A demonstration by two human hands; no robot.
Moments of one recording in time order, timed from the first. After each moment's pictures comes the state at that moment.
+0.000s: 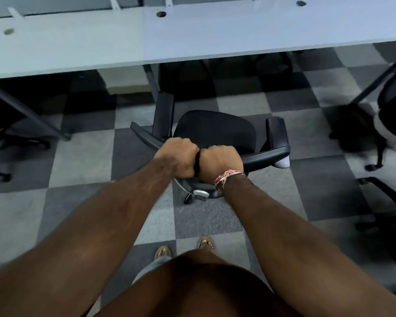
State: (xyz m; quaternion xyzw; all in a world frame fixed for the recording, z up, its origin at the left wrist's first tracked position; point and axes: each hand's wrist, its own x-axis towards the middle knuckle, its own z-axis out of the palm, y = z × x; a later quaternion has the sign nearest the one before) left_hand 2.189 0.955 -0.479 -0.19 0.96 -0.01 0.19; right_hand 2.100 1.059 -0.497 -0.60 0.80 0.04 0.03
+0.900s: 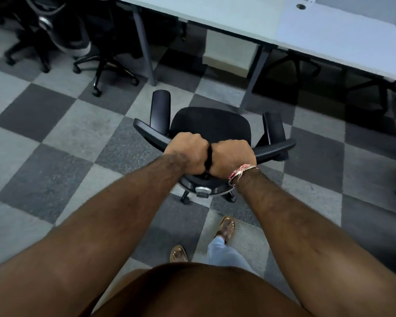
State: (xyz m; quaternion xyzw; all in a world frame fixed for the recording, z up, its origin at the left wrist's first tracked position) left_hand 2.575 1.009 -0.477 -0.40 0.90 0.04 0.16; right_hand 2.438 1.053 -0.503 -0.78 0.63 0.06 -0.02
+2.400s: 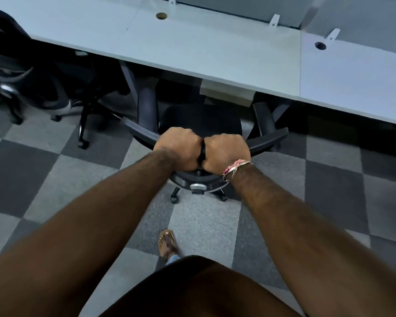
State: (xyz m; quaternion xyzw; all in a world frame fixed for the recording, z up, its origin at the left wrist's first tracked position) left_hand 2.579 0.506 -0.490 -0.35 0.93 0.01 0.13; right_hand 2.444 0.565 -0.506 -0.74 0.67 0.05 -0.03
